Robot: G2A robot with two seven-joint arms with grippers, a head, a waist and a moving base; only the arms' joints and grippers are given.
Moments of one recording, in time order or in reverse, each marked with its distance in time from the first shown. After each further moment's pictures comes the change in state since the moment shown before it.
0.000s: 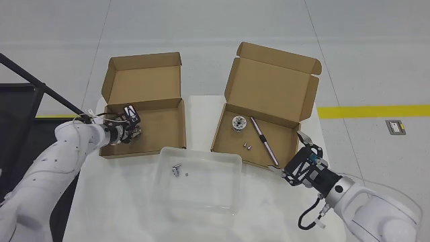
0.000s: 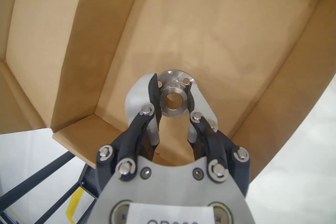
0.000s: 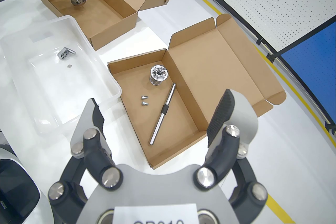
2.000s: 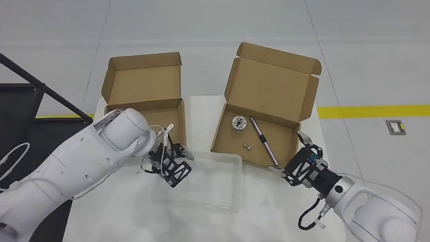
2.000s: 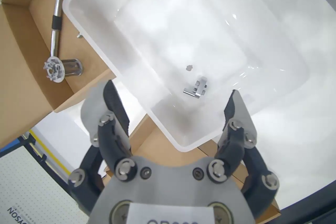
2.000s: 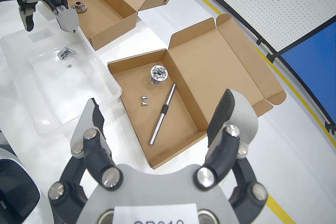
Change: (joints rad) left arm -0.144 0.113 0.297 -0.802 1.033 -0.214 0.771; right arm 0.000 0.000 0.000 0.000 0.000 0.000 0.000
